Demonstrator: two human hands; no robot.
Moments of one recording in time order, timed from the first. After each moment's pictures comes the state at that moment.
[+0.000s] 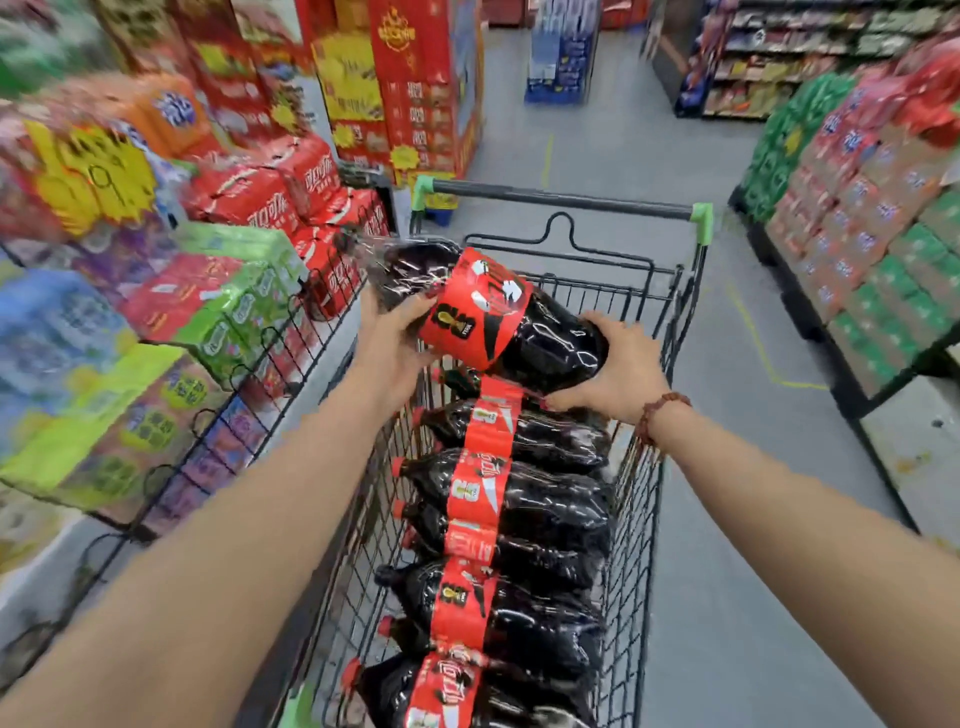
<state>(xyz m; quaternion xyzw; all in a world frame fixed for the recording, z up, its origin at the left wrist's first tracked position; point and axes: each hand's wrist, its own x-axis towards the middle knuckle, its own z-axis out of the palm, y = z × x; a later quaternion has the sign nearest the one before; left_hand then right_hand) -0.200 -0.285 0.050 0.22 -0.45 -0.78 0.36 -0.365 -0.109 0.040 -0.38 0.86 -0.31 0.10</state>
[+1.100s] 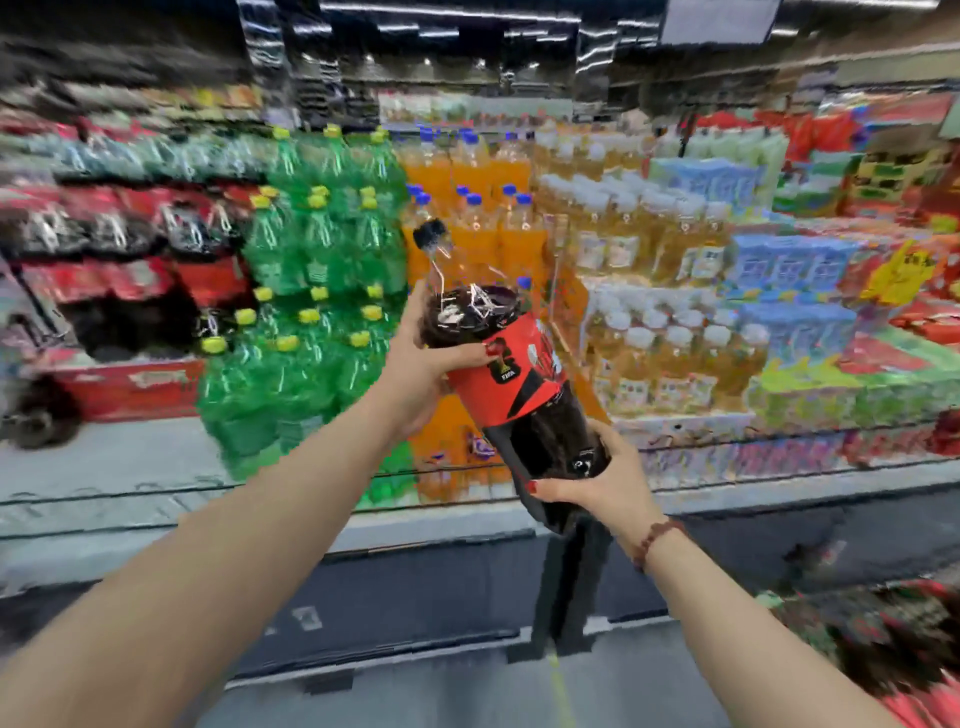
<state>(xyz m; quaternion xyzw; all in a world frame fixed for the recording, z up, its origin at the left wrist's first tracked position) 0.425 0.086 0.164 0.44 -0.41 -0.39 0.70 0.220 0.028 0.077 -0.69 0.41 -0.36 0.49</state>
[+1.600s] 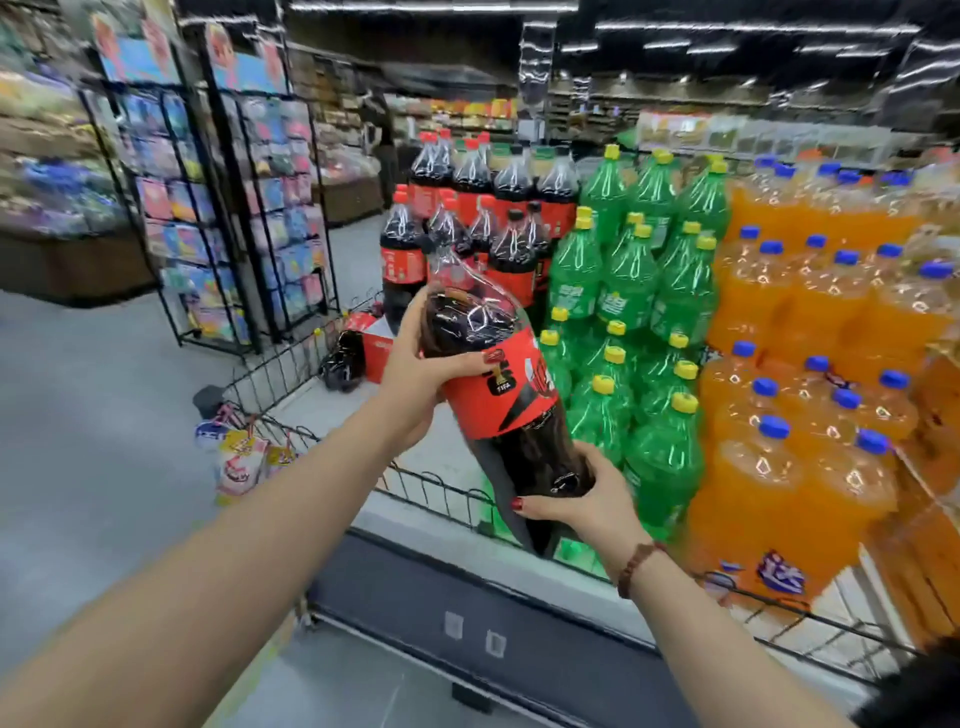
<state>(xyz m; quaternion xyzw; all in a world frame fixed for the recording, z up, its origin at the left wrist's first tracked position) 0.720 0.273 0.157 0.52 -0.30 -0.19 0.78 0.567 0.136 0.066 -0.73 0.24 -0.23 0.59</state>
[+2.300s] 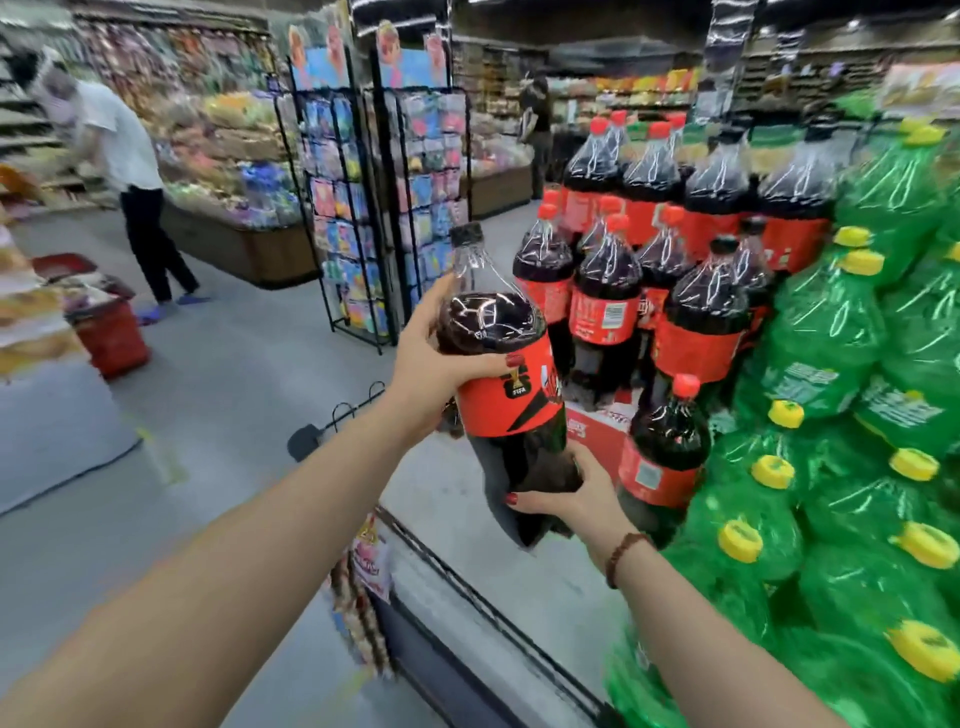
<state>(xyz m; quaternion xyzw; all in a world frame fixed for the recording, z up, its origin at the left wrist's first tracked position) 0.972 0.264 0.153 0.65 -0.19 0.01 0.74 0.883 0.104 0.040 -0.70 0.11 -0.06 0.70</state>
